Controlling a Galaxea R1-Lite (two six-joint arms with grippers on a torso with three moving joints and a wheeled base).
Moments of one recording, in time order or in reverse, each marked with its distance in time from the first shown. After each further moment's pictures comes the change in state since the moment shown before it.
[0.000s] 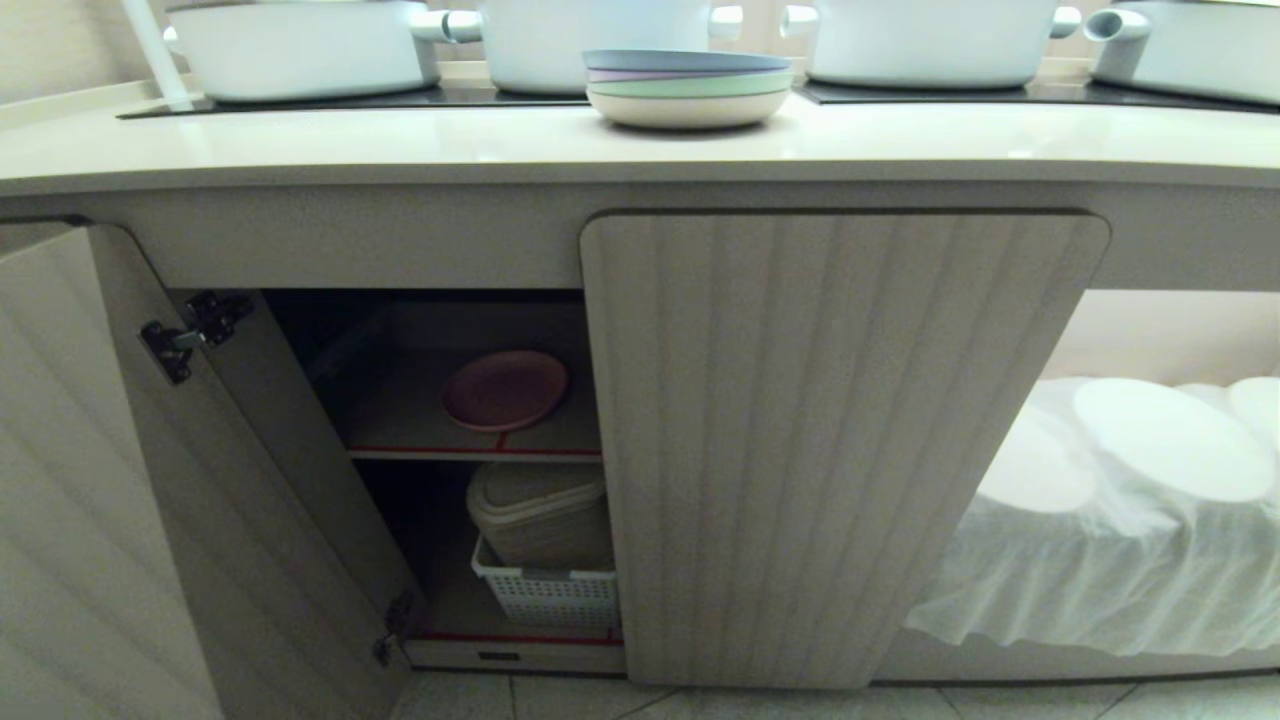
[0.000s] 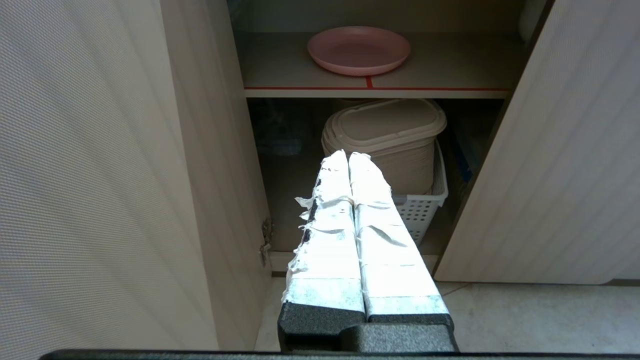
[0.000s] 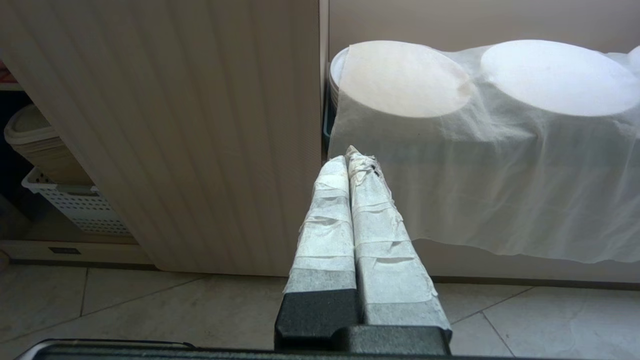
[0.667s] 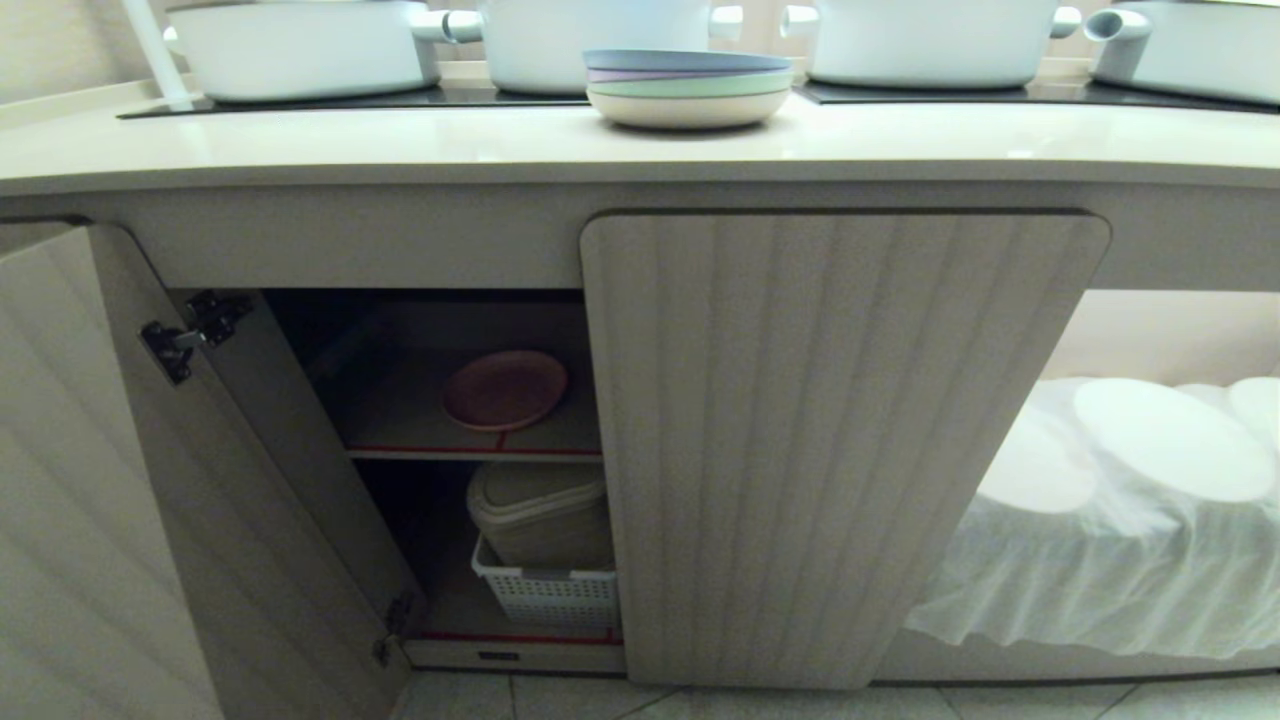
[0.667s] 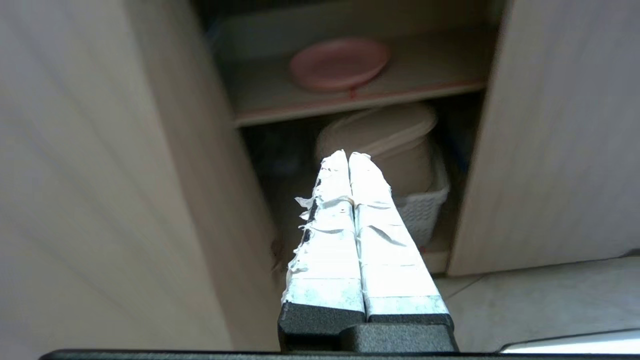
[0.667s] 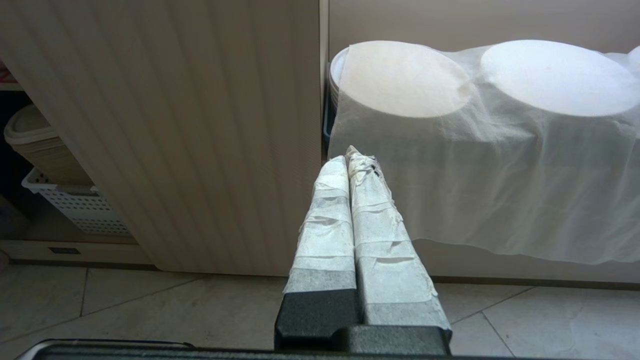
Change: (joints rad) left arm 0.000 0.022 -0.049 0.001 -0.104 0.121; right arm 0.000 0.000 0.000 0.000 0.000 0.000
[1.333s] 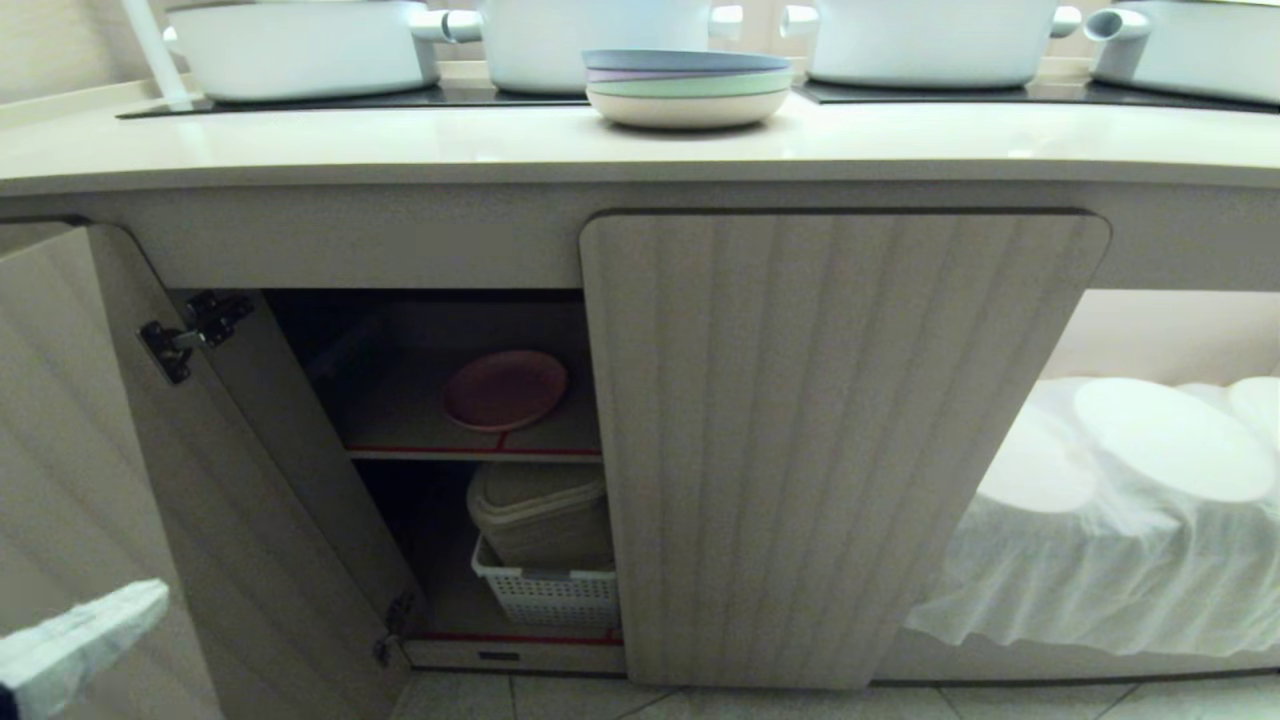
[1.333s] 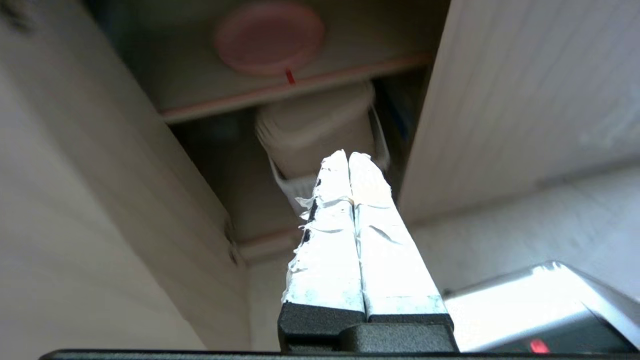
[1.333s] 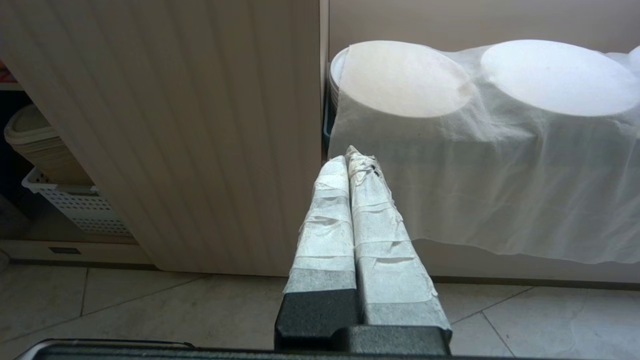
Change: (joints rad) left arm -0.017 0.678 -0.346 -0.029 -0.147 0.009; right arm 0.000 0.000 0.000 0.000 0.000 0.000
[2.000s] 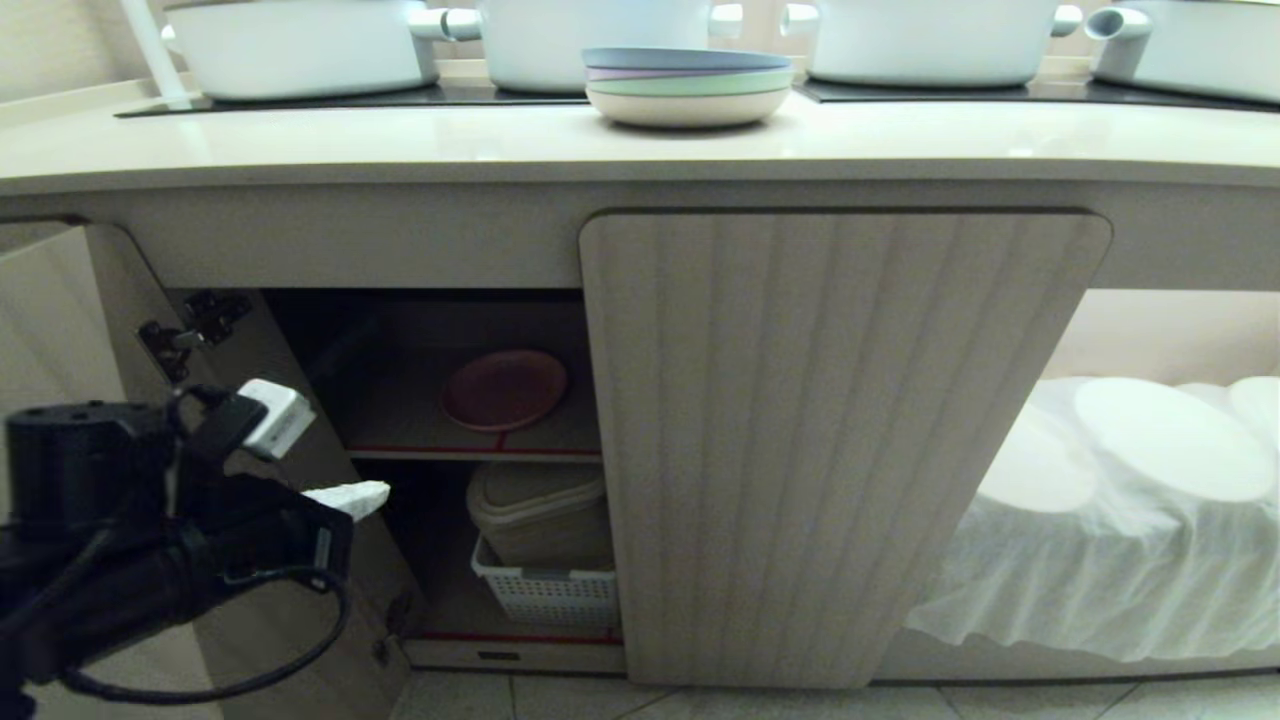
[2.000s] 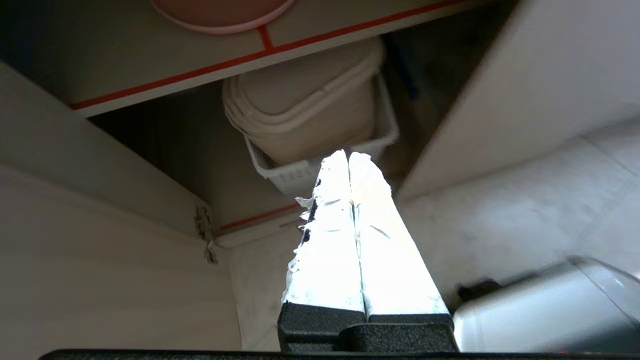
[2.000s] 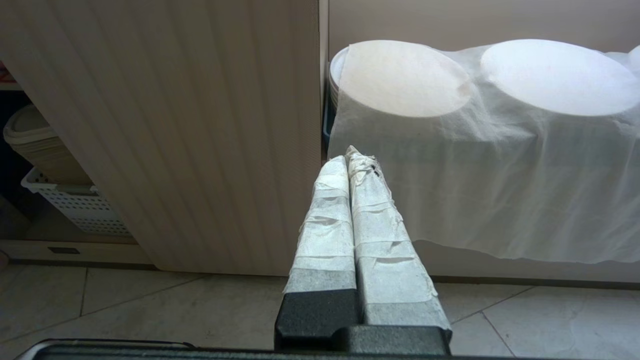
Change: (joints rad) left arm -0.088 0.795 -0.004 -0.596 0.055 -0.011; right arm 0.000 0.000 0.000 0.000 0.000 0.001
